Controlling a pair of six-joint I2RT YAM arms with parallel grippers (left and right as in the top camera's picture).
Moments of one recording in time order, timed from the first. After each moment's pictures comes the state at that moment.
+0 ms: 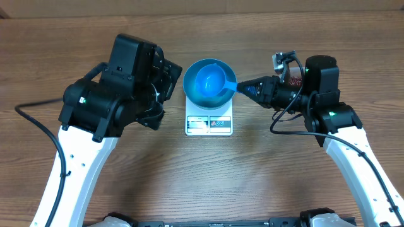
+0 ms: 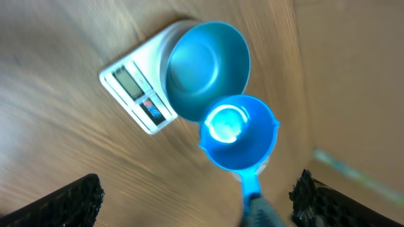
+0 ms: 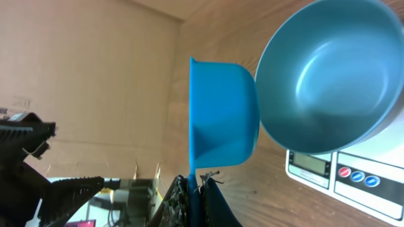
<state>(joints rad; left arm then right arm) -0.38 1.42 1.74 -1.29 0.09 -1.47 0.15 1.33 1.00 -0.27 -0.88 0.72</state>
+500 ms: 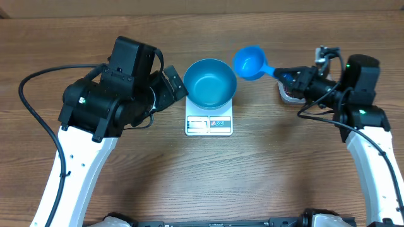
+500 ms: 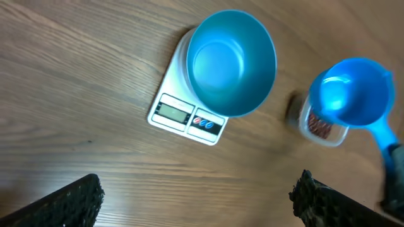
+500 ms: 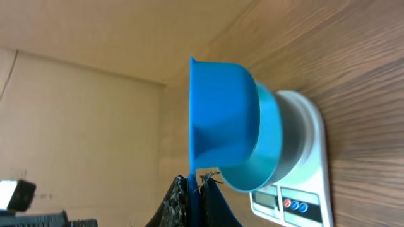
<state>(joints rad) -0.38 1.42 1.74 -1.34 0.07 -0.88 -0.12 1.32 1.00 -0.27 -0.90 0.72</state>
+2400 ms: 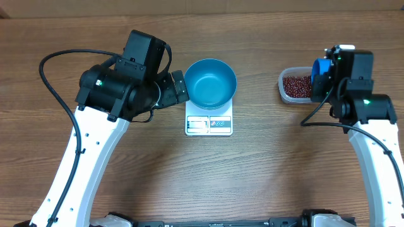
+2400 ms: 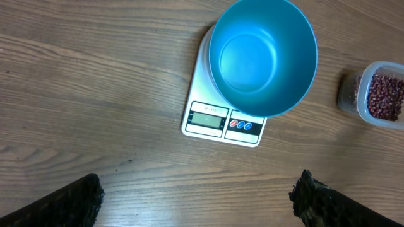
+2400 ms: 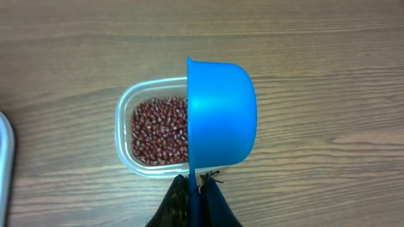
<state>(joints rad) -0.38 1.50 1.74 -1.36 0.01 -0.65 -0.03 1.34 1.21 -0.75 0.16 0.00</state>
